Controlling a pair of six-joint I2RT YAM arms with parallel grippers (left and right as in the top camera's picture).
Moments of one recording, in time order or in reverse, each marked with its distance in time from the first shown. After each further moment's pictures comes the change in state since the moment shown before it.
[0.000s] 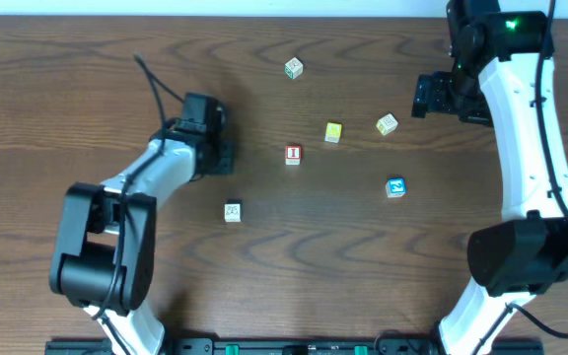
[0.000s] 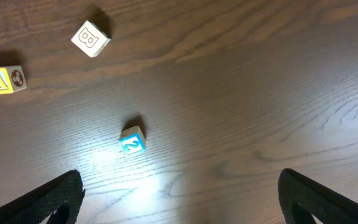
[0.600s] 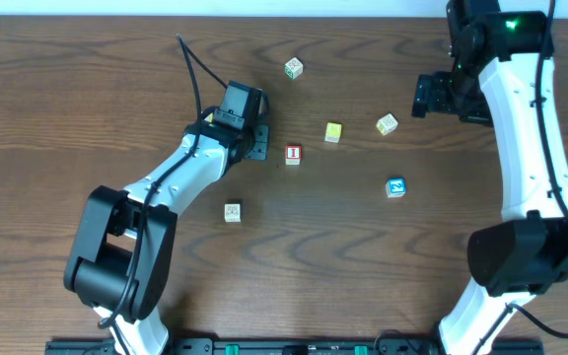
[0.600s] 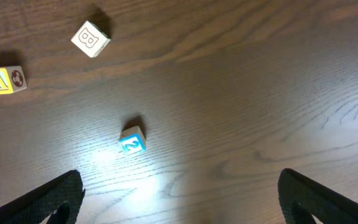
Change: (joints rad) left arm -0.153 0.001 0.120 0.025 -0.061 -0.064; right arm 0.000 0.000 0.000 0.000 0.000 0.000
